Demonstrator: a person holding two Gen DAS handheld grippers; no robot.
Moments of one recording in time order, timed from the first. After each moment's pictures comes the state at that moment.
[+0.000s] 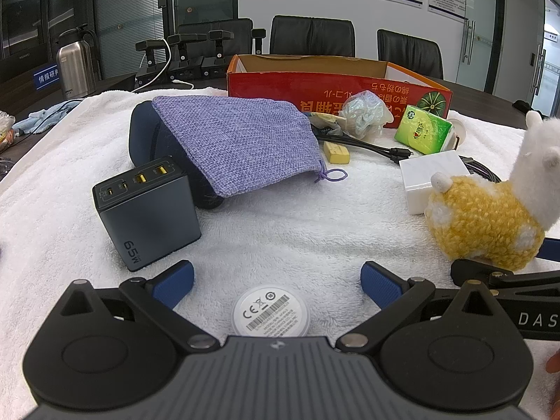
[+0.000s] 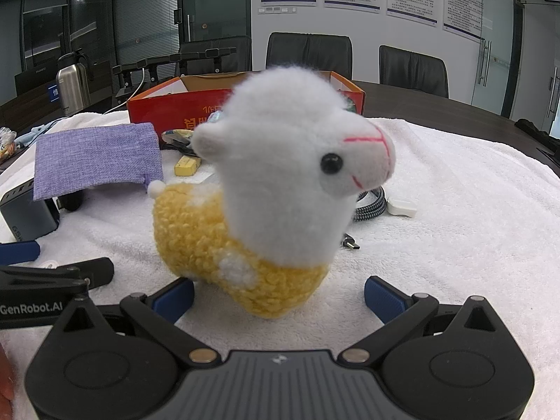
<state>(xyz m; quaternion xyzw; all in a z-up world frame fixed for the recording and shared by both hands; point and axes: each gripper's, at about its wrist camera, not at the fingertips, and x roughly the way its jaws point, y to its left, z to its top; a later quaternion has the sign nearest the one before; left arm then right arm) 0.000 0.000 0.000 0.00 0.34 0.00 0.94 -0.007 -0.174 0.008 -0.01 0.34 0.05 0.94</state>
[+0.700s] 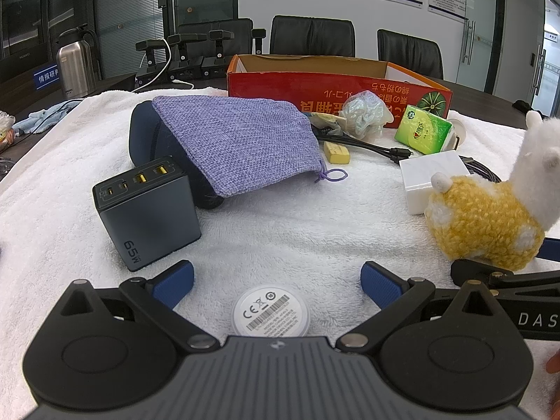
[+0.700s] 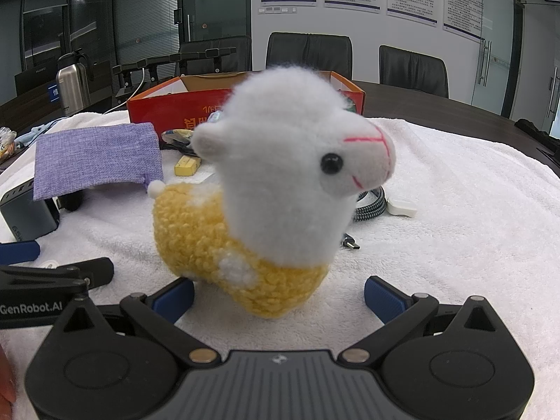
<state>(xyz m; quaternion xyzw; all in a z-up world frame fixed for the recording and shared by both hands) 0.000 0.000 0.000 0.00 0.34 0.00 0.94 -0.005 -0.174 0.009 -0.01 0.34 0.05 0.94</state>
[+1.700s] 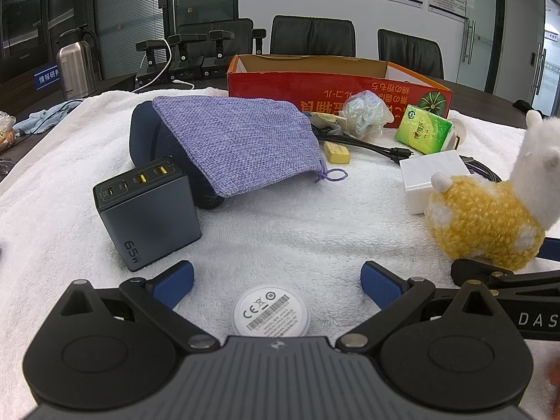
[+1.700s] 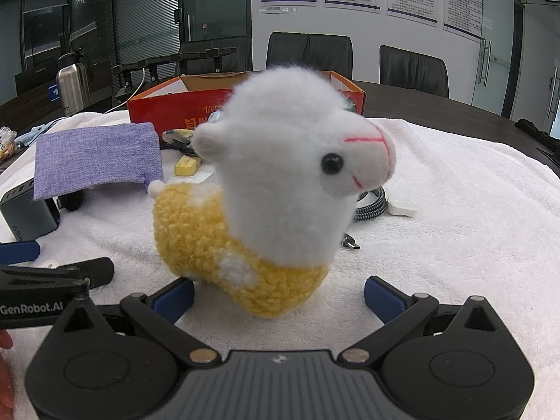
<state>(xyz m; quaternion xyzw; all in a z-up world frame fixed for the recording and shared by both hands) -0.003 0.001 0.002 0.00 0.34 0.00 0.94 -0.004 -0.176 0.008 -0.01 0.34 0.05 0.94</state>
